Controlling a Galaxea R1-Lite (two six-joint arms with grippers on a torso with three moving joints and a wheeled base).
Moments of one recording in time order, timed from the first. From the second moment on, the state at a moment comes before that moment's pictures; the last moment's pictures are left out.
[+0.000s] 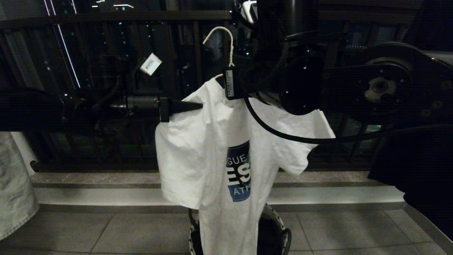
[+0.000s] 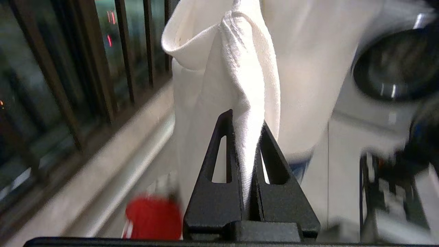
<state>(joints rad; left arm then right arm) -0.19 1.93 -1.45 -0.43 -1.07 -0.10 0.84 1.98 -1.95 0.12 -0.62 0.05</state>
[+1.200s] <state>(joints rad) -0.25 1.98 -1.22 -1.17 -1.08 -0.50 0.89 2.01 -1.95 0.03 -0.63 0.02</state>
